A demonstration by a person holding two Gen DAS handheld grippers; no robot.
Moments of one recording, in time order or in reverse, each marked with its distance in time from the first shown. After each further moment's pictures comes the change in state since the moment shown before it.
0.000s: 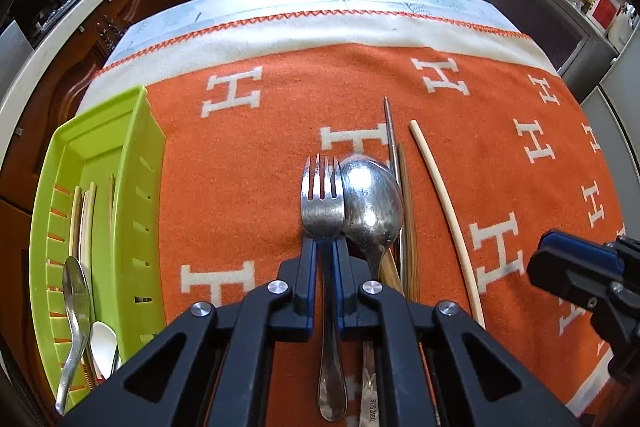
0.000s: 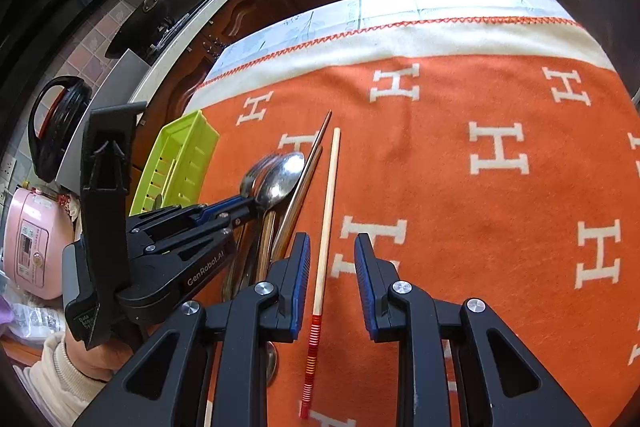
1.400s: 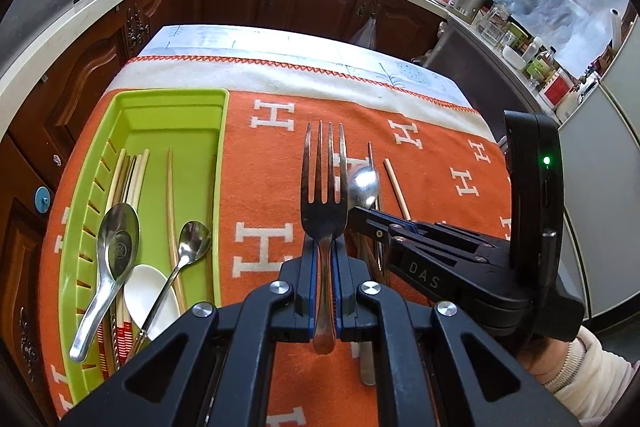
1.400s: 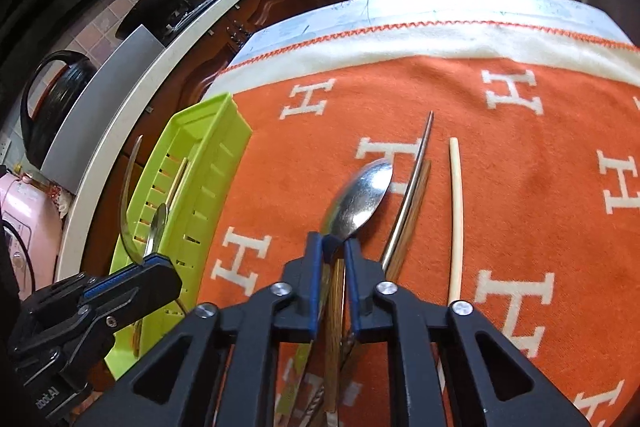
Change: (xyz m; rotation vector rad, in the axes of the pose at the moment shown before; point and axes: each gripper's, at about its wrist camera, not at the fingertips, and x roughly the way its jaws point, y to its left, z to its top) left arm -0.082 0.068 -0.043 -0.155 -0.169 -0.244; right arm 0.088 0.080 0.015 -0.088 -0.044 0.013
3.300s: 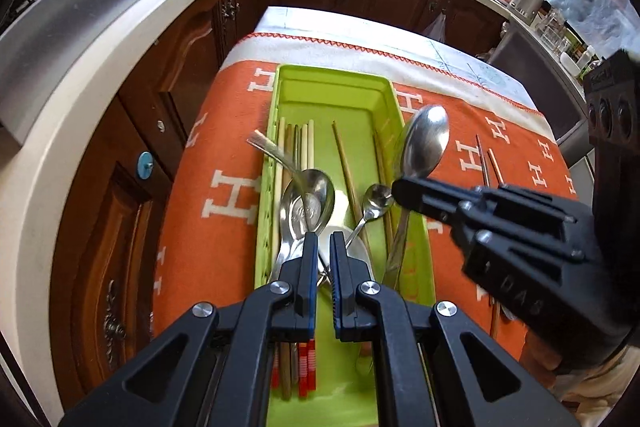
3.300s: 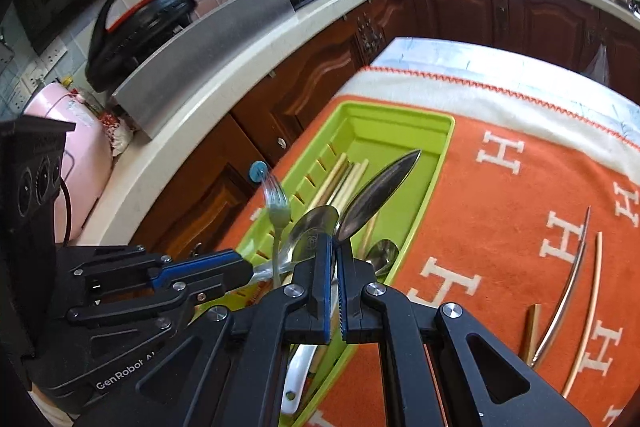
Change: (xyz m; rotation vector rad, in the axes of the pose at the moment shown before) left arm -0.050 0.109 -0.008 -0.071 0.062 0.182; right arm 0.001 0.171 -0.003 -0.295 0.021 0.112
